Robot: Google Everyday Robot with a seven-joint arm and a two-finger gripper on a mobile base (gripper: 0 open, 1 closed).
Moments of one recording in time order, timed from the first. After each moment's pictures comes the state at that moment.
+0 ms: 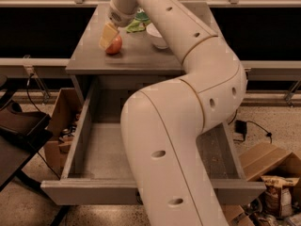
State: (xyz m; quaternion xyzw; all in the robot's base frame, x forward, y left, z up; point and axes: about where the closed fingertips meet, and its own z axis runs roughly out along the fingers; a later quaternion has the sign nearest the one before) arm 0.829 0.118 0.889 -0.52 0.79 0.06 0.30
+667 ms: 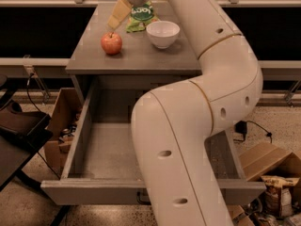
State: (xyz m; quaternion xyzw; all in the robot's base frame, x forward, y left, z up) arm 0.821 0.067 0.958 -0.49 0.81 0.06 0.33
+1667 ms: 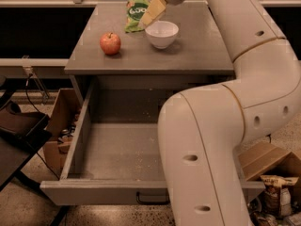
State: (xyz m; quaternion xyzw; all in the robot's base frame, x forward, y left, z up) arm 0.817 -0.056 0.964 -0.39 0.86 0.03 0.32
